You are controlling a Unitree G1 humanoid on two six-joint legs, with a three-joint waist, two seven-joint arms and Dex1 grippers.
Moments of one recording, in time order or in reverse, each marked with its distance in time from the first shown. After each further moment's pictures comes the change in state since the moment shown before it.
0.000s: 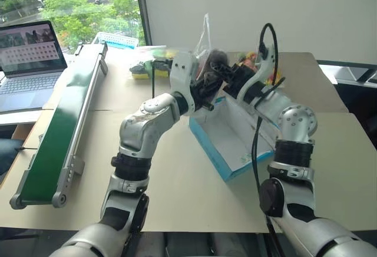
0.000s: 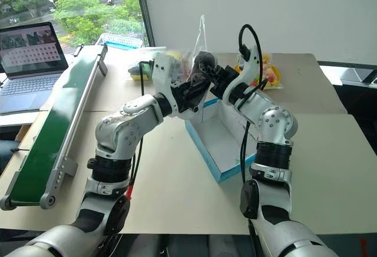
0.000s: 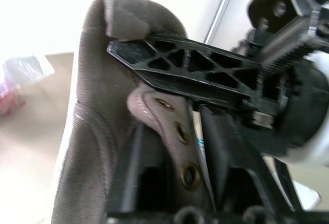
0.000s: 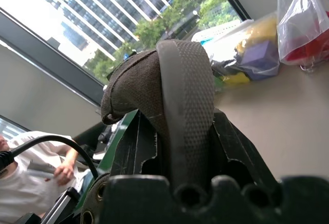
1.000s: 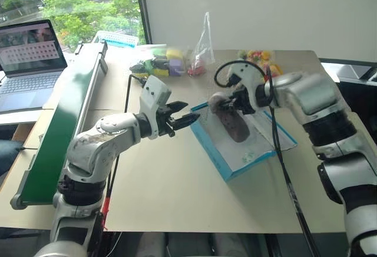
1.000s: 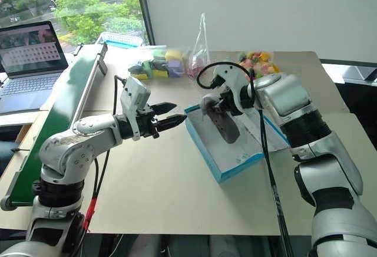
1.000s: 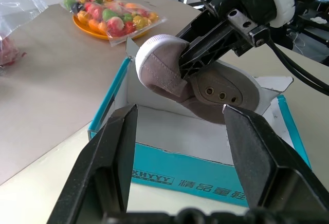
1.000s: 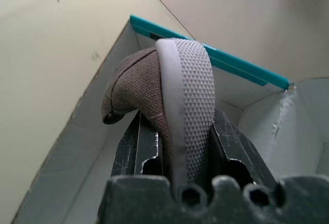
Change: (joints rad) left arm 0.187 0.303 0.031 -0.248 -0.139 0.052 -0.166; right arm -0.211 -0.463 0.807 0.142 -0.502 -0.045 0.648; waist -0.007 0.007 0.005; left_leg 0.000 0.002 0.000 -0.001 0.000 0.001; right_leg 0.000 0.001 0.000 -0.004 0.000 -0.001
